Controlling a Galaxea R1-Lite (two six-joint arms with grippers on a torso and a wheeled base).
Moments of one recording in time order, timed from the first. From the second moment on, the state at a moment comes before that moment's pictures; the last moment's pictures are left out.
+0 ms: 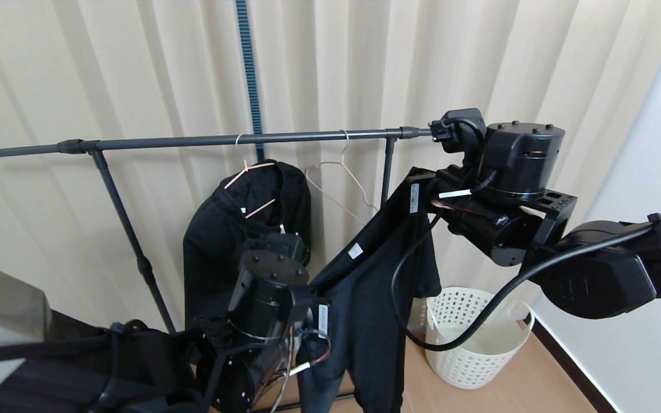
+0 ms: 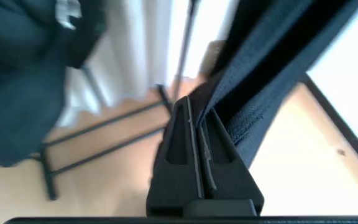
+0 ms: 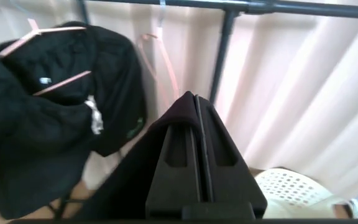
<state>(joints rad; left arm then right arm) -0.82 1.87 -0.75 -0.63 0.45 -0.31 0.61 1.88 -1.11 -0.68 -0.44 0.02</state>
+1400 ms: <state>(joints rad) -0.61 1.86 -1.43 0.08 0.05 -0.21 0.68 1.68 -1.08 -0.01 -0.49 -0.06</state>
